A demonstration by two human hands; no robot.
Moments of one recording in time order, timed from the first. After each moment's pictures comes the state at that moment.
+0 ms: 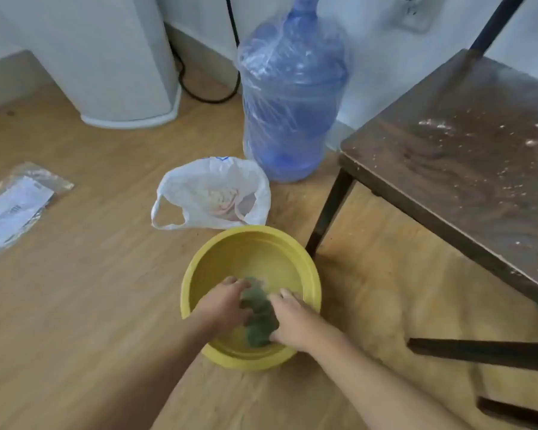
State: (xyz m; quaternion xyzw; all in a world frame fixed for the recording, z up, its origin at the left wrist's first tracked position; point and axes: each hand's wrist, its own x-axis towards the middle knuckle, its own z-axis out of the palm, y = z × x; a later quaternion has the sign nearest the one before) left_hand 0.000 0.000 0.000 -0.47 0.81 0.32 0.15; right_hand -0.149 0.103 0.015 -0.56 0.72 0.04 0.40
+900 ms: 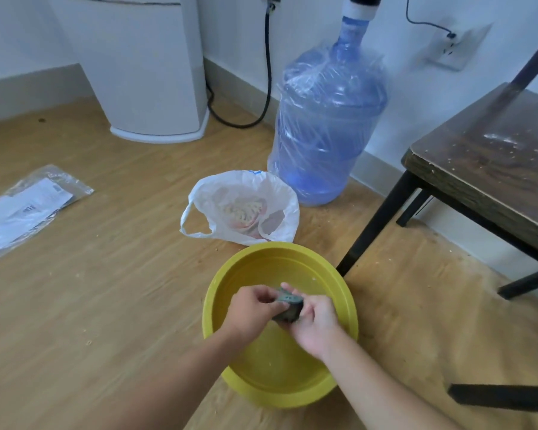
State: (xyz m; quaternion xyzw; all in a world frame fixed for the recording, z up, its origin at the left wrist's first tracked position) left_hand 0.004 -0.007 -0.010 -0.52 0.62 0.57 -0.12; right_hand -0.126 0.053 -0.010 0.14 0.47 -0.60 0.63
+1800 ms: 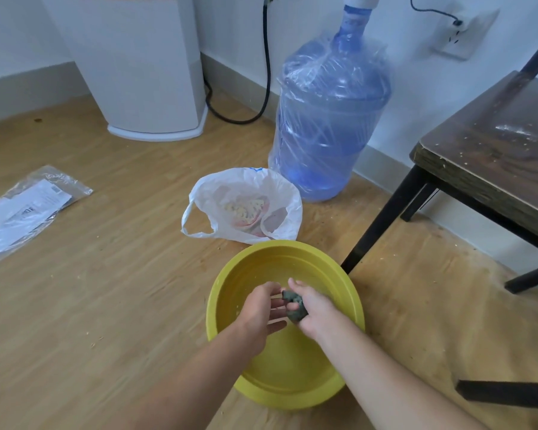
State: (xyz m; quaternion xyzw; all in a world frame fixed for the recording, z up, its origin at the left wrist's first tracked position) left_hand -0.013 -0.006 0.003 -0.58 0.28 0.75 -0.13; right_hand -0.125 0.023 -0.025 0.15 0.61 -0.53 0.58
